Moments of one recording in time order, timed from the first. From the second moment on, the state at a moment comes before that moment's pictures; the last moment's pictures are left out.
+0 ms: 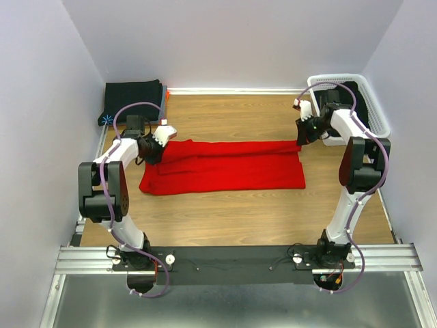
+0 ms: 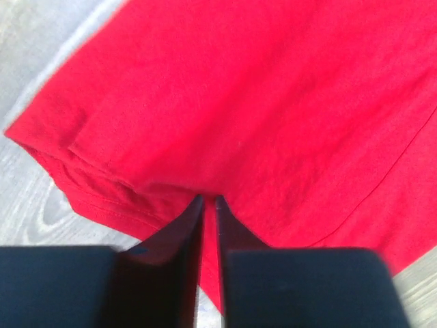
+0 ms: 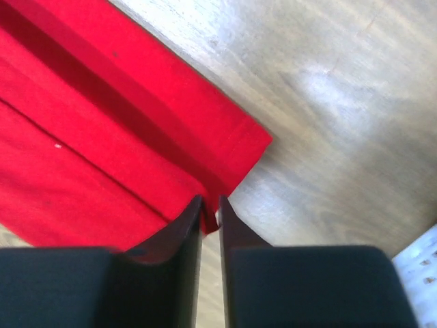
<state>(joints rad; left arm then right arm) 0.05 1.69 1.08 -0.47 0.40 0.71 -0.06 2.03 1.60 -0.79 -0.48 -0.61</state>
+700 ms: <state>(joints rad) 0.07 1.91 1.38 -0.56 0.50 0.64 0.12 2.14 1.96 -0.88 -0.59 -0.40</state>
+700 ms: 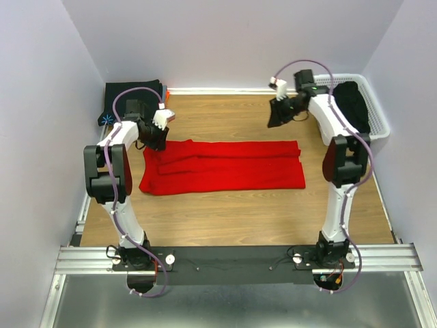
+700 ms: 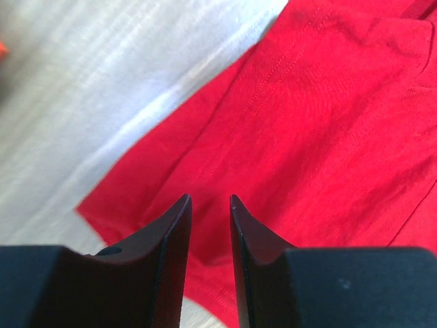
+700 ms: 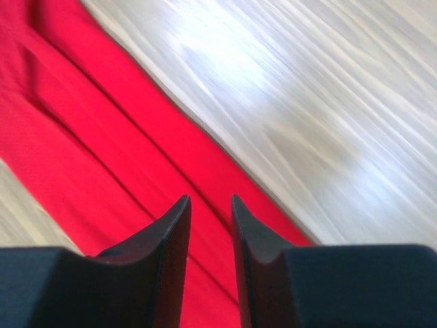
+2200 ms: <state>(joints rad) 0.15 1.92 1.45 -0.54 0.57 0.45 0.60 2.69 2.34 -0.23 -0.62 0.50</state>
